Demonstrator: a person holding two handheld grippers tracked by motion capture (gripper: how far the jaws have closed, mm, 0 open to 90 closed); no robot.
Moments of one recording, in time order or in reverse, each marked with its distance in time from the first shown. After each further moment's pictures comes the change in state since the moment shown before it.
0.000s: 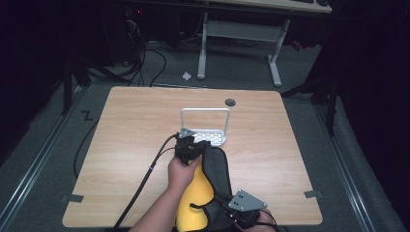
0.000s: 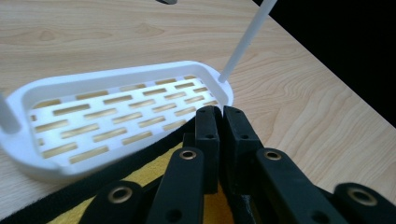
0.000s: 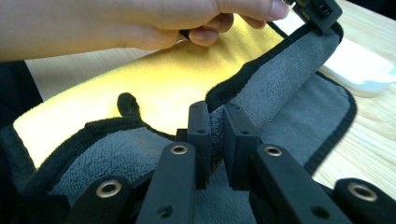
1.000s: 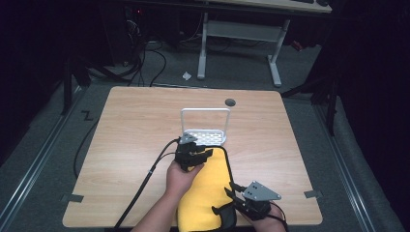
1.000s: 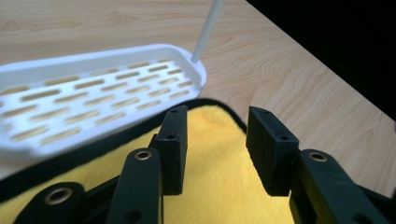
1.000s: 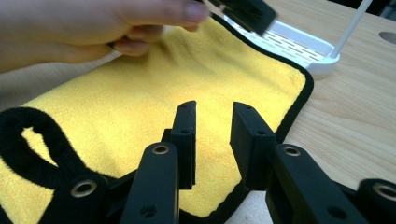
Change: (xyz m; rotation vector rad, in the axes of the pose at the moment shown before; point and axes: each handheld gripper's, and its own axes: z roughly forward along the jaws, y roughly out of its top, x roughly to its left) left arm -0.004 -0.015 -0.021 0.023 -0.055 0.066; right arm -0.032 -0.006 -0.008 -0.015 -0.057 0.099
